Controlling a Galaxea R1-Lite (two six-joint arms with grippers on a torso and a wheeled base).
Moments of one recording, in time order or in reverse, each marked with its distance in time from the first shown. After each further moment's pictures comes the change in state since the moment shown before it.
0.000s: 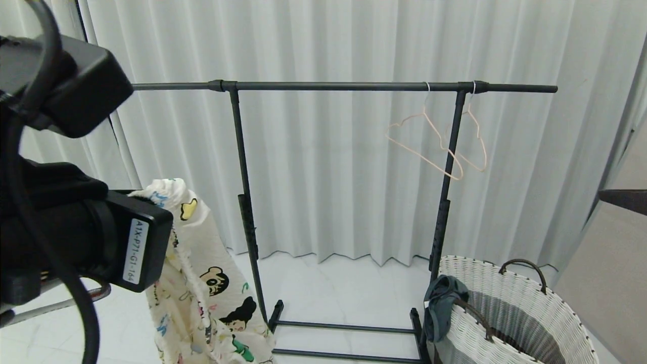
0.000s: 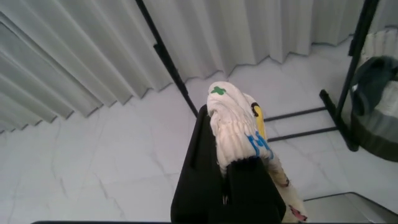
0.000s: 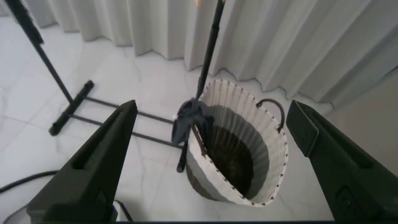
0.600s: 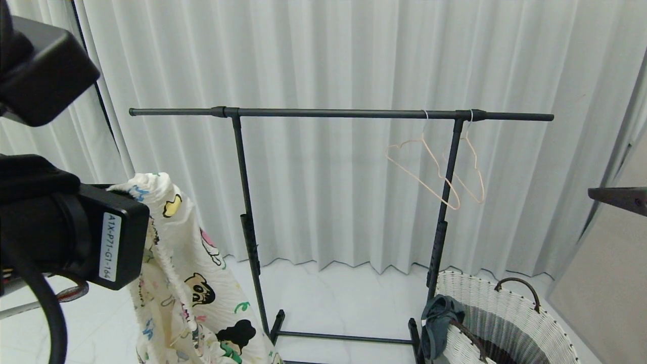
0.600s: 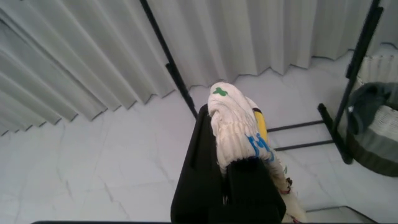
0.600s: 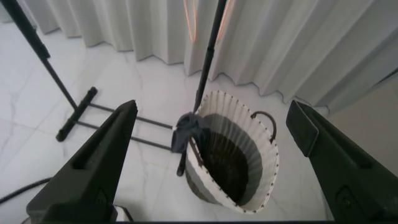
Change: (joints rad) left arm 0.002 -0.028 -0.002 0.000 0.014 0.001; right arm 0.001 0.042 -0.002 -0.027 -0.005 0.005
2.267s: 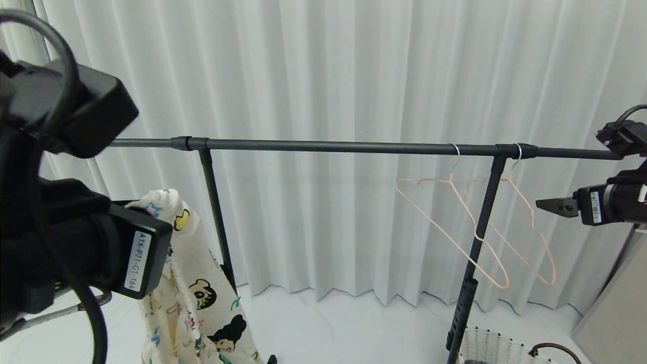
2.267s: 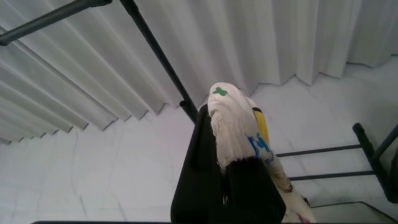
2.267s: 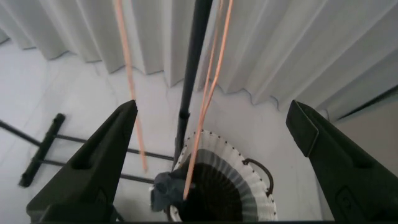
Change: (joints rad) left arm 0.019 0.023 0.056 -0.001 0.016 -0.009; right arm -0.044 0.272 0.099 -0.282 -0.048 0.007
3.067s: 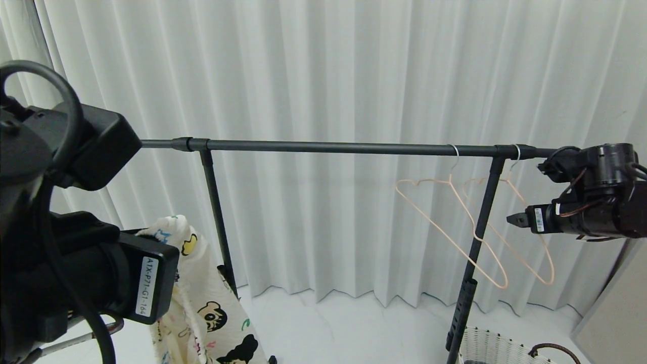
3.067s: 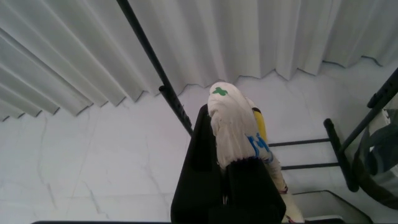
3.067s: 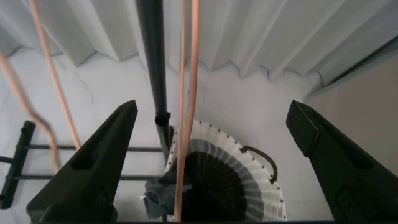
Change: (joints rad) left arm 0.002 -0.007 0.071 0.000 -0.060 -0.148; right arm -0.012 0.341 -0.022 -0.198 -0.139 0.081
